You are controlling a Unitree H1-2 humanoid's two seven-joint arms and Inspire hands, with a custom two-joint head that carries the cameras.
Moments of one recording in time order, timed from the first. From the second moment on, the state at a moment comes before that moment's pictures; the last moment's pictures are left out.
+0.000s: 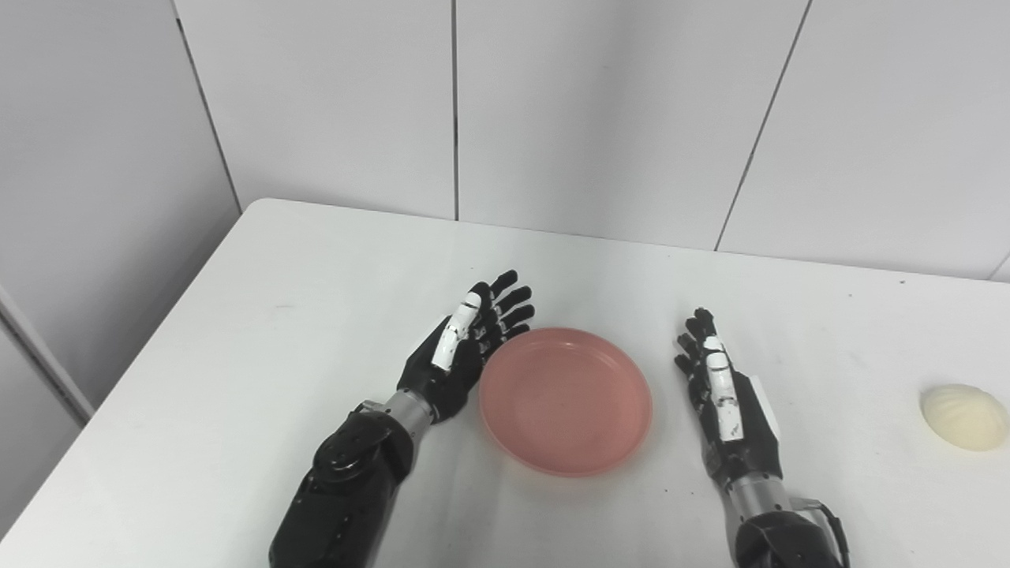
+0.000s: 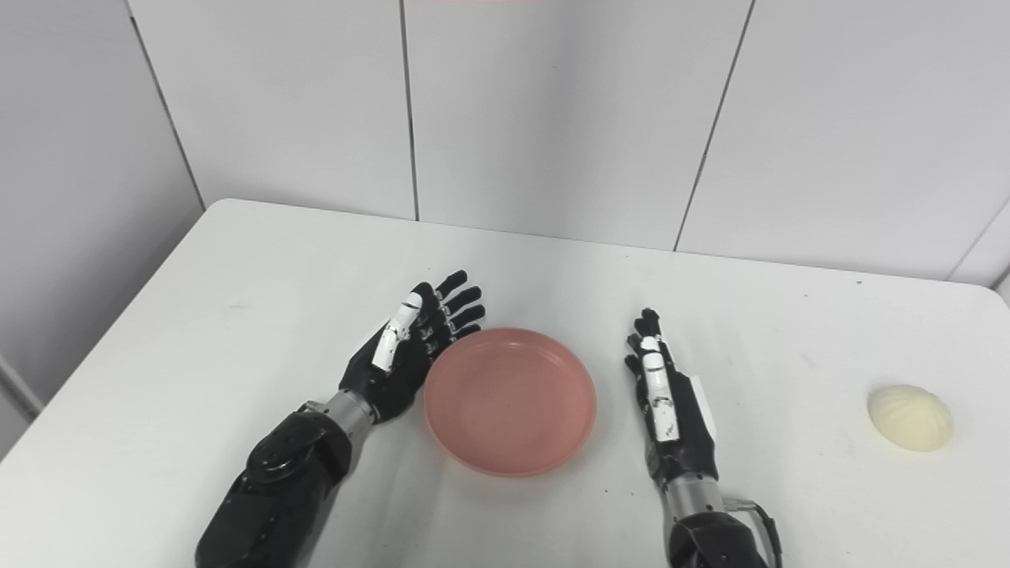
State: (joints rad) left arm -0.37 0.05 -0.03 0.34 -0.33 0.11 -0.32; right arm -0.24 -0.04 0.02 0.15 0.10 0.04 0.11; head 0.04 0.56
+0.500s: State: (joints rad) left arm -0.42 0.06 -0.01 0.44 -0.35 0.08 -0.38; right arm -0.24 -0.03 0.03 0.17 0.08 0.03 0.08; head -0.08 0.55
